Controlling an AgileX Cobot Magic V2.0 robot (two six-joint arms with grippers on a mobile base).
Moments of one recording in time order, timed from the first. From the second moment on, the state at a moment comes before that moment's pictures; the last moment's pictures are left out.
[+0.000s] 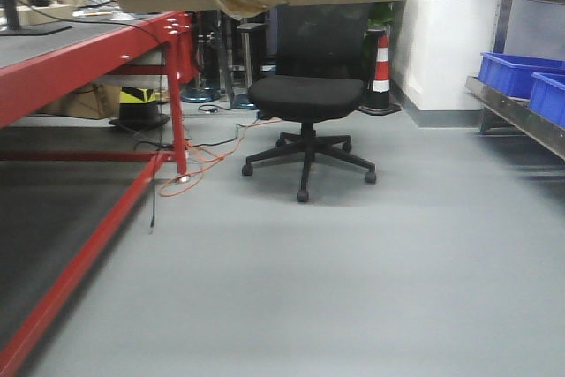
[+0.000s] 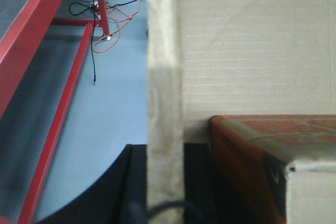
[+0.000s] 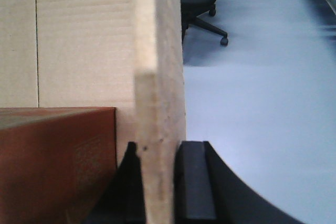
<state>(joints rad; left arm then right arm) -0.44 1.64 -1.97 0.50 0.98 -0.54 0.32 1.51 -1.84 -0.30 0.94 0.45</state>
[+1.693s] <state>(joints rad) -0.44 1.64 -1.97 0.51 0.98 -0.54 0.32 1.51 -1.84 -0.30 0.94 0.45</state>
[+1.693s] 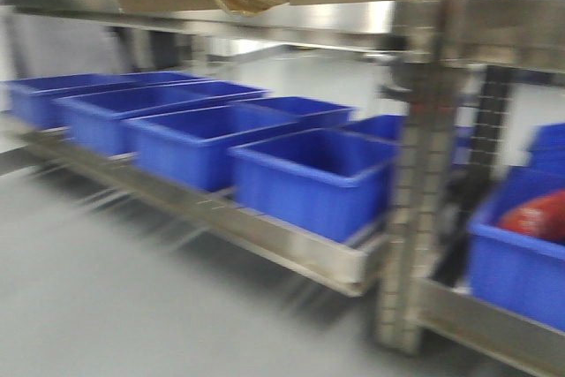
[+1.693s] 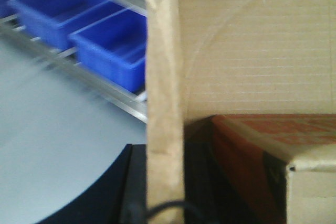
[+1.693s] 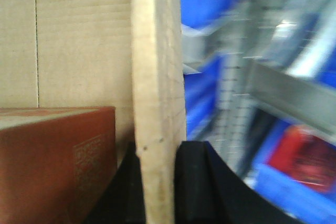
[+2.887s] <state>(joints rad) -0.44 1.64 -1.97 0.51 0.98 -0.54 0.32 1.51 -1.84 -0.30 0.94 0.45</state>
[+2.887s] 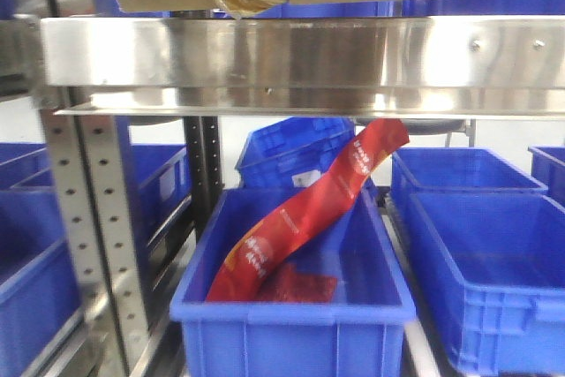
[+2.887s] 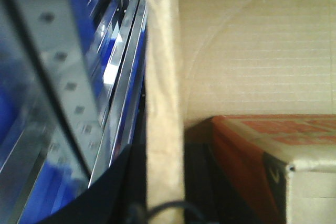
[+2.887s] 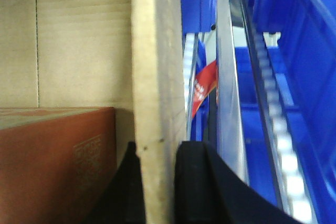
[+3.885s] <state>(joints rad) -0.44 1.64 -1.97 0.51 0.98 -0.54 0.32 1.51 -1.84 -0.30 0.94 0.45</state>
